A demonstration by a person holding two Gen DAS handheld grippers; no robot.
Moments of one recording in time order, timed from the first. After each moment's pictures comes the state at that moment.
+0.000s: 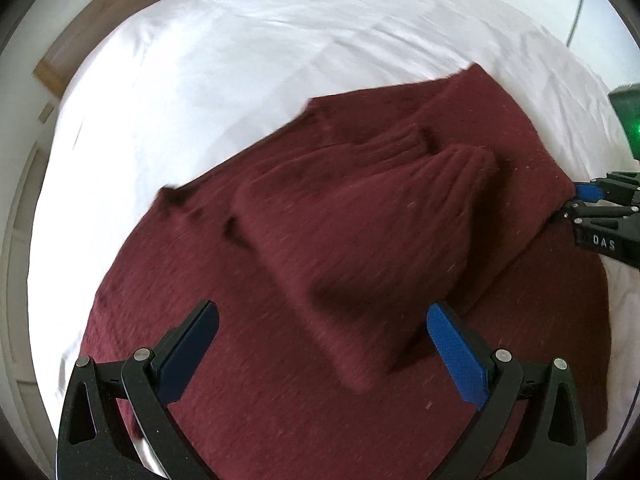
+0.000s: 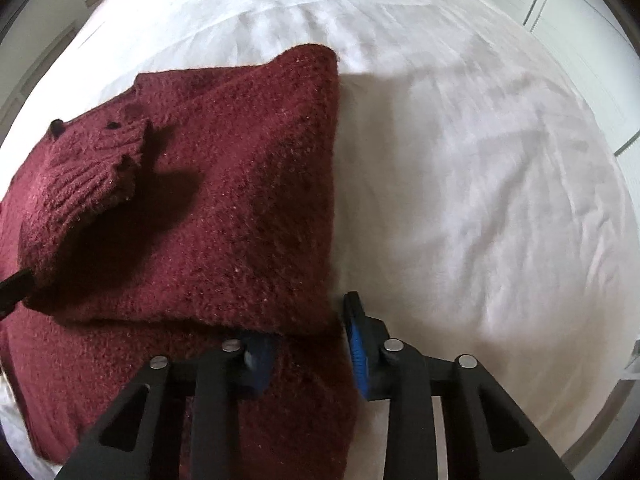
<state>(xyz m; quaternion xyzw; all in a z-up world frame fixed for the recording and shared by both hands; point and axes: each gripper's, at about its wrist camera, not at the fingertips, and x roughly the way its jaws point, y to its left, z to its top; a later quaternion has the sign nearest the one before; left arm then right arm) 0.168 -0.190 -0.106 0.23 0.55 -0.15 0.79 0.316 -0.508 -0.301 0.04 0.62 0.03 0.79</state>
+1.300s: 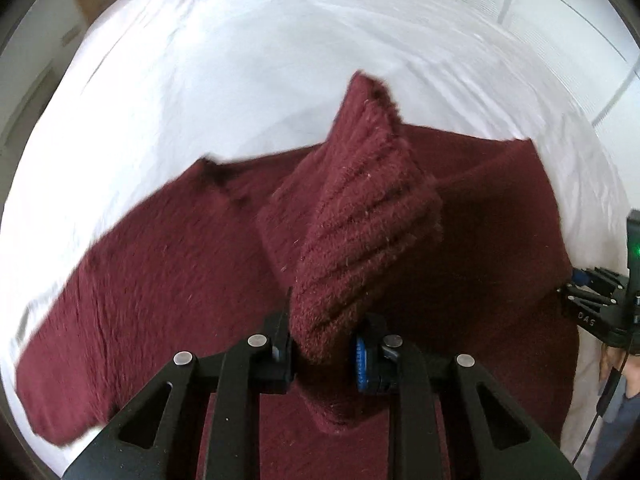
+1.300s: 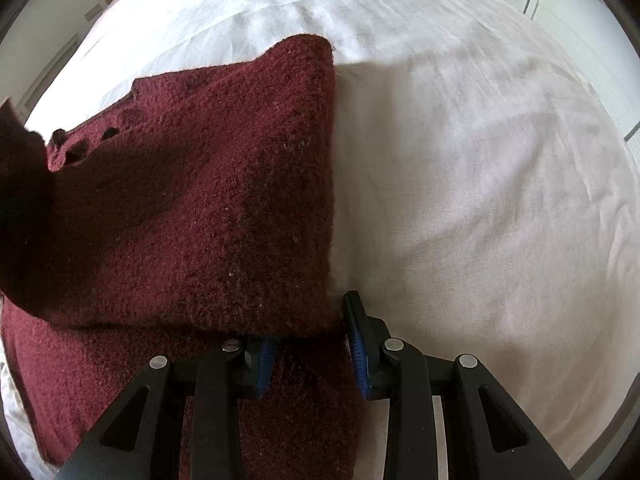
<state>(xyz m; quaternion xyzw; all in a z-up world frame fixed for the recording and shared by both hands) 0.237 -0.137 -0.122 0.07 0.58 -0.11 0.81 0.299 -0.519 -0.327 0.07 0.61 0.03 0.79</state>
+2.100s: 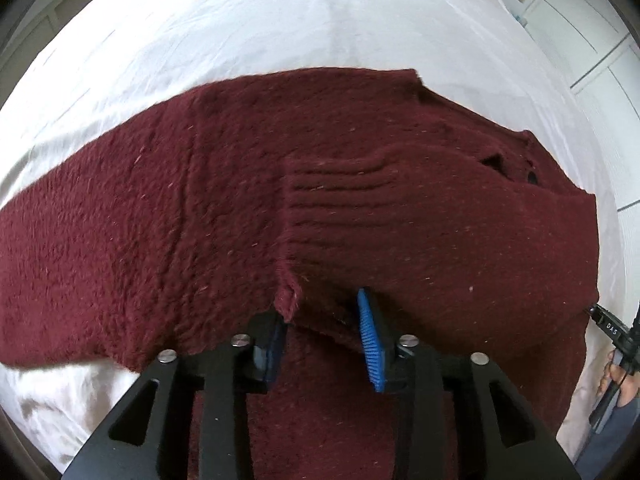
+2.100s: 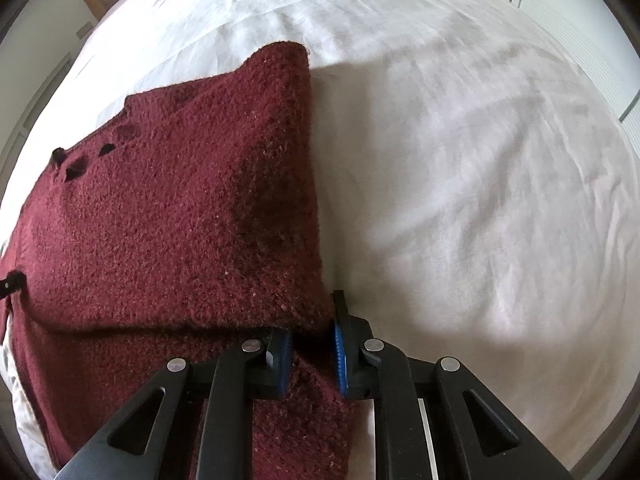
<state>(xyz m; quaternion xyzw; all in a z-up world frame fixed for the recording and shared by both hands) 0.227 -0.024 -0.170 -0.08 0.62 -0.04 0.78 0.297 -0.534 -0.326 0.10 0.60 0.02 0.79</state>
